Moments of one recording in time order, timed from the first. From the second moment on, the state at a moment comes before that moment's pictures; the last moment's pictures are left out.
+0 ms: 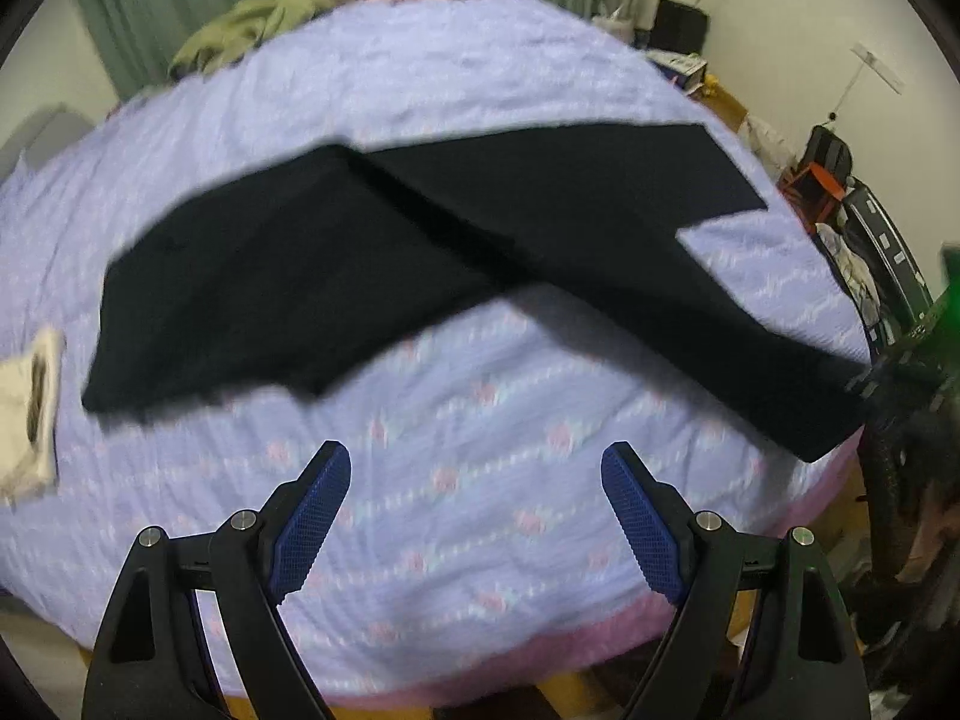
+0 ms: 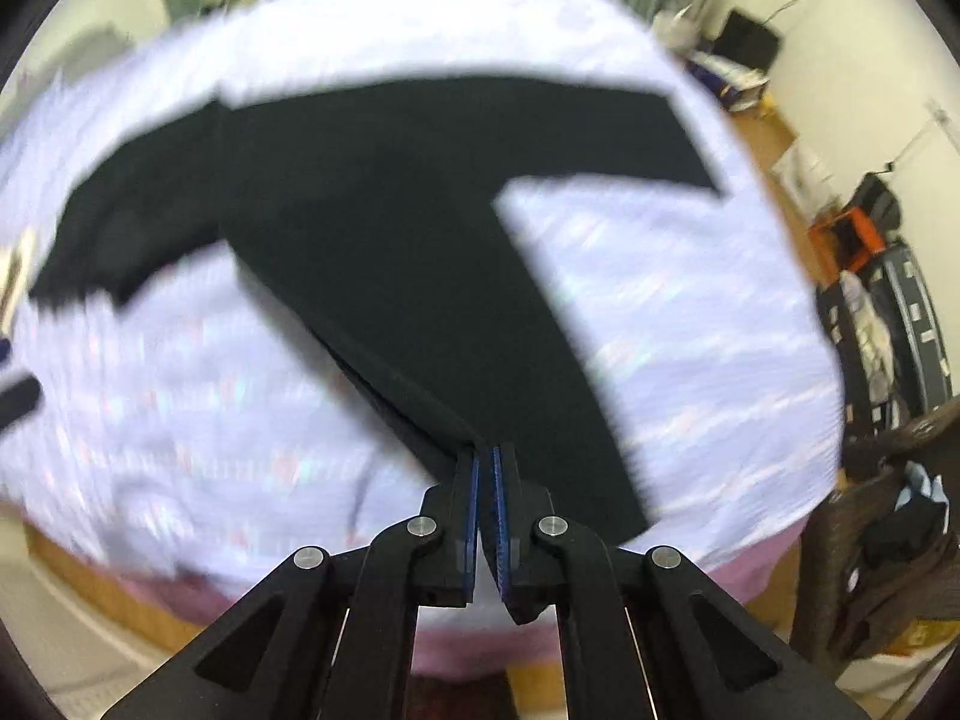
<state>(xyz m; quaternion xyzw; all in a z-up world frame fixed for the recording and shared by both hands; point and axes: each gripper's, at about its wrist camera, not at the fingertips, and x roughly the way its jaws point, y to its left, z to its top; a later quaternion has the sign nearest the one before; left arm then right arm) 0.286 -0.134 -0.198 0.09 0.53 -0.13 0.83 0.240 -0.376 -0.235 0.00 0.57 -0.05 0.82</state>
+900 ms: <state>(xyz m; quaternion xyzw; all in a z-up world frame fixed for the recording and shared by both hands) 0.438 -0.313 -0.195 0.37 0.45 -0.40 0.71 0.294 -0.494 -0.215 0.12 0.51 -0.04 0.85</state>
